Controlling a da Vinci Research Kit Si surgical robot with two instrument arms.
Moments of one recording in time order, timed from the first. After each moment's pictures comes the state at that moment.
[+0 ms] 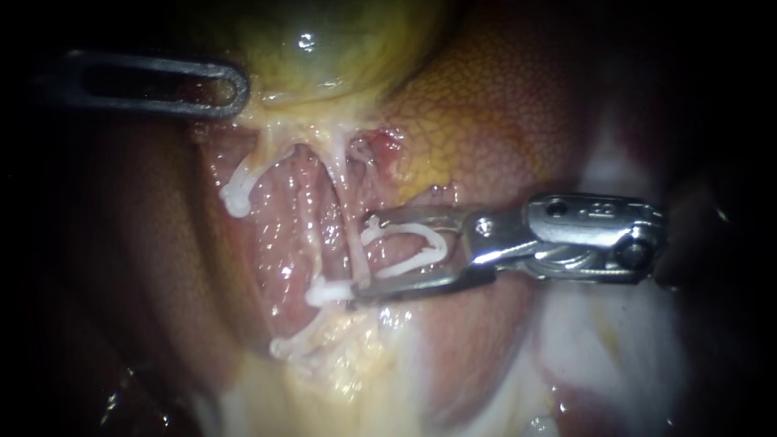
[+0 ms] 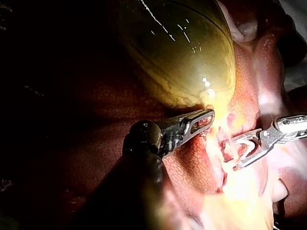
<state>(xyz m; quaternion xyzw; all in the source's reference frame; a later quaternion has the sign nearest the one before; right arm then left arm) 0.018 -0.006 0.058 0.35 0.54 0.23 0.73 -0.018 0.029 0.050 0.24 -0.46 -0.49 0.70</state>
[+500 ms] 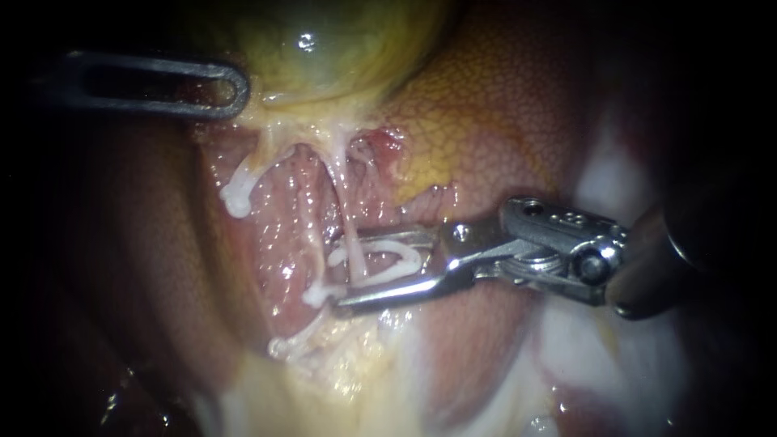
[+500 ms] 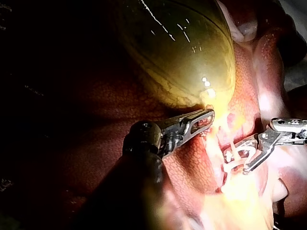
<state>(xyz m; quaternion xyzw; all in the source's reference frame) 0.019 -0.006 0.058 0.45 0.60 0.25 0.62 -0.018 0.029 0.050 0.24 -0.46 -0.49 0.70</state>
